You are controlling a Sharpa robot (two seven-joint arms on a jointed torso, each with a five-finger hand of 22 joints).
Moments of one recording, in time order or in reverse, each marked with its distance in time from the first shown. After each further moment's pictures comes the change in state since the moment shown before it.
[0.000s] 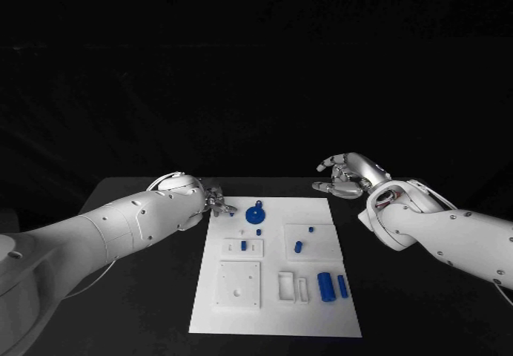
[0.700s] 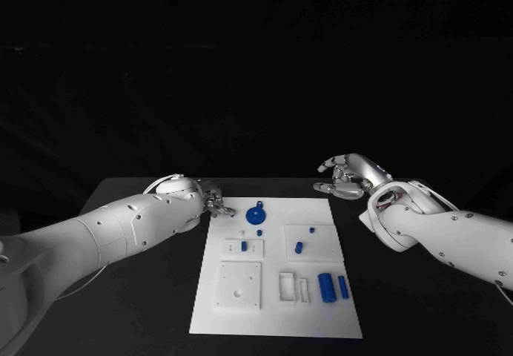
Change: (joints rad) left arm -0.003 -0.039 0.000 0.063 -0.053 -0.022 -0.003; left_hand -0.009 -0.009 0.025 -0.016 0.000 0.005 -0.002 0.000 0.002 0.009 -0.001 -0.005 -0.002 0.000 -0.001 0.000 -0.001 0.001 0.000 0.000 0.000 0.000; right arm 0.000 -0.001 0.000 -0.001 0.000 0.000 0.000; right_hand 0.000 0.000 0.000 0.000 -0.004 0.000 0.000 0.000 0.000 -0.002 -0.002 -0.004 0.000 0.000 0.000 0.000 -0.001 0.000 0.000 0.000 0.000 0.000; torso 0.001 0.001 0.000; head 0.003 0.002
